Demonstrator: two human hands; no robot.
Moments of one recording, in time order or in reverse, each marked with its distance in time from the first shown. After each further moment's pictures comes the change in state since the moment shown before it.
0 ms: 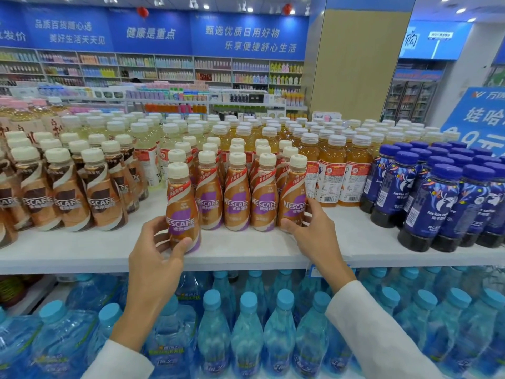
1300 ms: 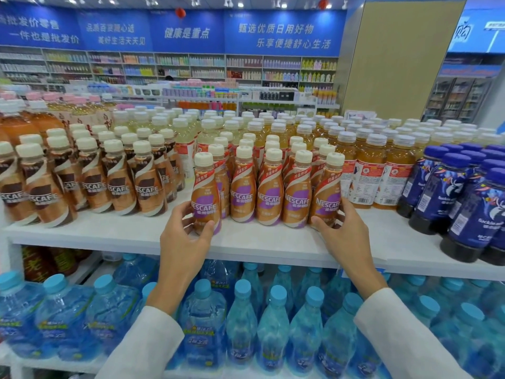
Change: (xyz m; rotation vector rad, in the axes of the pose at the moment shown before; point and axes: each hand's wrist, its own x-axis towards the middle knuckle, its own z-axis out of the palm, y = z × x) left_hand 0.016 -0.010 -0.014 0.050 0.050 0.001; right_hand 0.000 0.007 0.010 -0.077 0.047 -0.043
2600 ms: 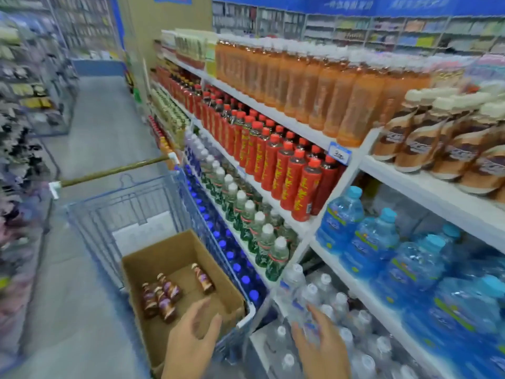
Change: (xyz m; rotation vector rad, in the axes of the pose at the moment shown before) left_hand -0.359 -0.169 -0.382 0.236 0.727 -0.644; right_hand -0.448 -0.086 0.278 0.096 -1.104 -0.141
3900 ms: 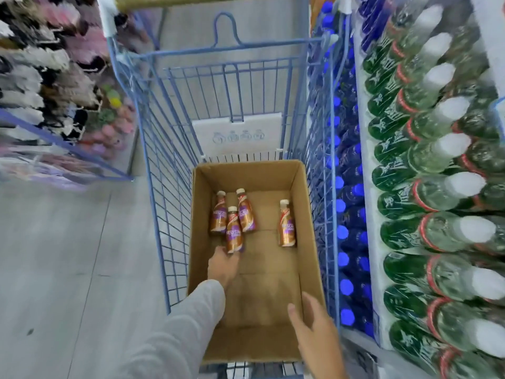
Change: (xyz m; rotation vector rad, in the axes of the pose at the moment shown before) left_hand 0.308 -0.276 -0.002 0.075 0.196 -1.068; right_hand 0.237 0.046 0.317 -0.490 -0.779 0.419
